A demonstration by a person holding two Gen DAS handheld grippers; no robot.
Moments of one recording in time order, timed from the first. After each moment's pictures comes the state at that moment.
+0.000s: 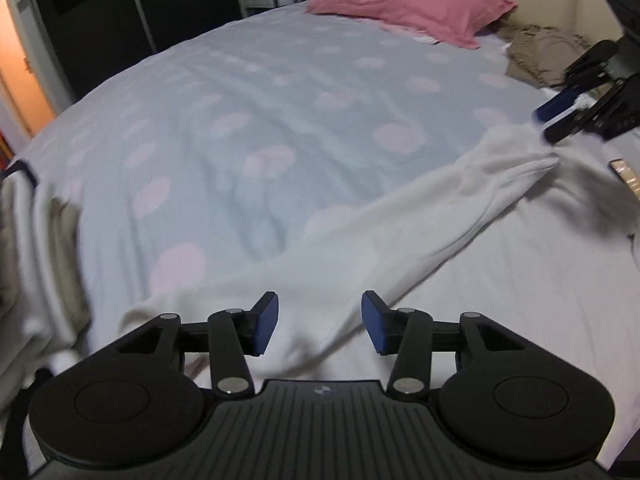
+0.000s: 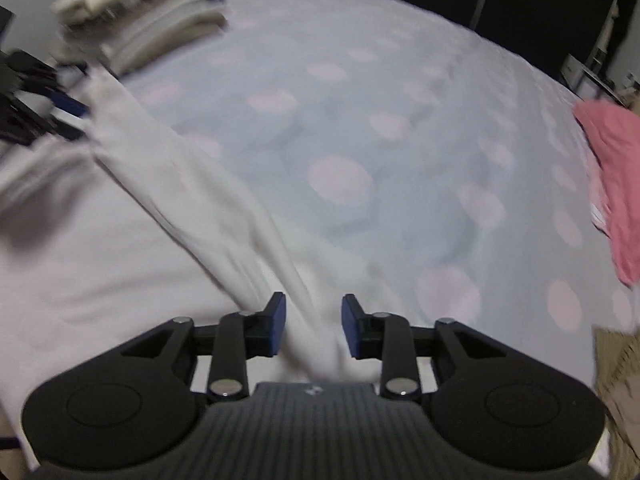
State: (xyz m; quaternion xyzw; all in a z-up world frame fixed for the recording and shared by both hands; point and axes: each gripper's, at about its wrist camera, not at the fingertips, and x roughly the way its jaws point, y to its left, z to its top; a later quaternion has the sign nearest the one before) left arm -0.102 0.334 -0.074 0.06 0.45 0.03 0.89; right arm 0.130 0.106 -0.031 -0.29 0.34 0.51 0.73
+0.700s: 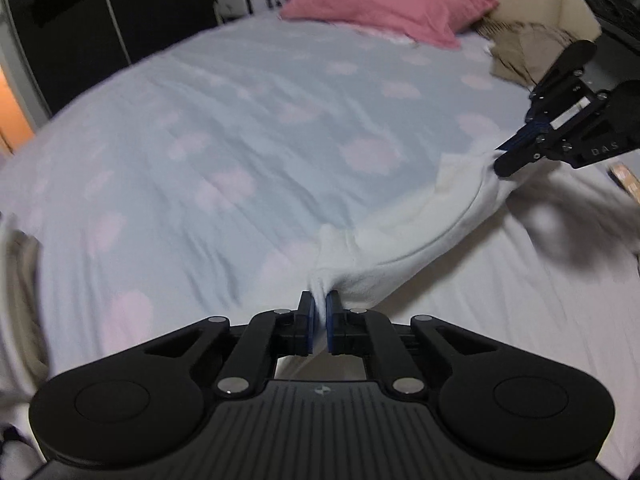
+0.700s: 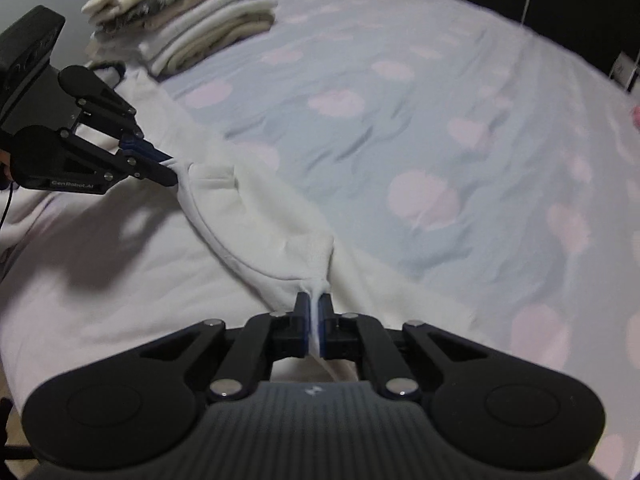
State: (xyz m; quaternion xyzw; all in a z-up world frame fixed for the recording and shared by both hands) left arm -0.051 0.322 -0.087 0.07 0.43 0.01 0.90; right arm 0.125 0.151 -0.045 -0.27 0.35 0.55 0.71
